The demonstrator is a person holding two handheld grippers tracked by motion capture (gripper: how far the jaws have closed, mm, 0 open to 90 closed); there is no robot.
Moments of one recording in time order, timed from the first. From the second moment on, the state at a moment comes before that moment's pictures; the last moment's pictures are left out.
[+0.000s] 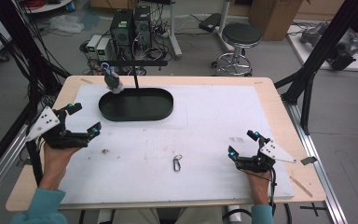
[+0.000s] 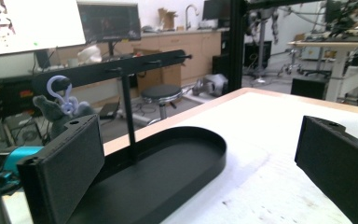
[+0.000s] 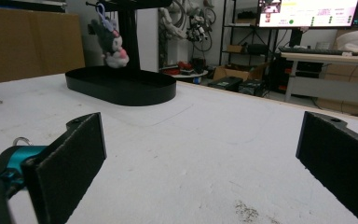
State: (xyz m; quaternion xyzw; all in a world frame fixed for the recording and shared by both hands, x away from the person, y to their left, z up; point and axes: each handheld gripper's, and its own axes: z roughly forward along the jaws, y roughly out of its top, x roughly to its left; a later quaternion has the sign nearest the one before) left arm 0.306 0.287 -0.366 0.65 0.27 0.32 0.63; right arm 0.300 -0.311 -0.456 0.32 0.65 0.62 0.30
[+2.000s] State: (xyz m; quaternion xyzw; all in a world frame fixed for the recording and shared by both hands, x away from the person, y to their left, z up) left arm 0.298 0.287 -0.389 0.66 0.27 0.27 0.64; right arm 0.314 -0.290 -0.400 0.25 0.72 0.61 0.23
